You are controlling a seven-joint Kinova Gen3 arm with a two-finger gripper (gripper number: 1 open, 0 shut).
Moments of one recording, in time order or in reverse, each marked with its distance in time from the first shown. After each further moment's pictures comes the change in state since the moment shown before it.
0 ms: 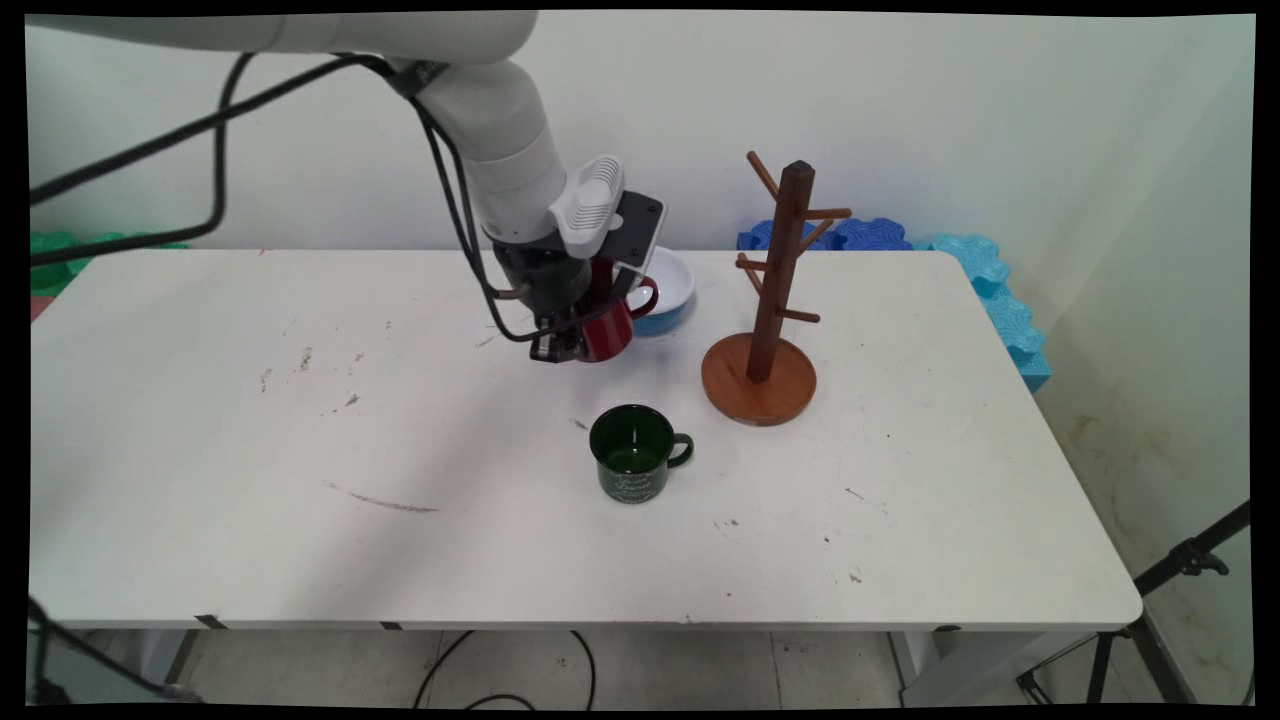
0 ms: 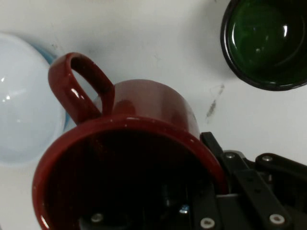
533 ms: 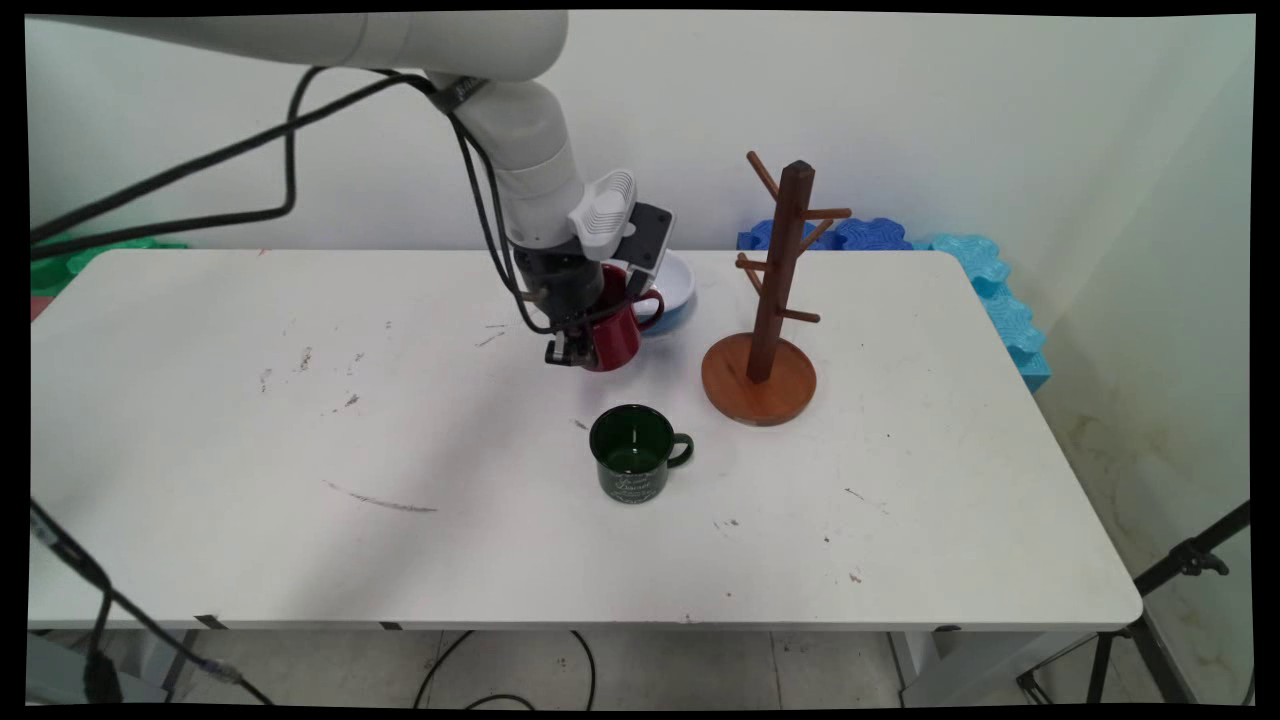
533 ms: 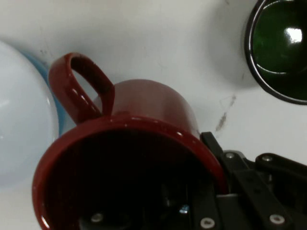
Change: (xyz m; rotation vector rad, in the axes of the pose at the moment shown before) arm -0.001 -0.027 0.036 -0.063 0.015 -0.012
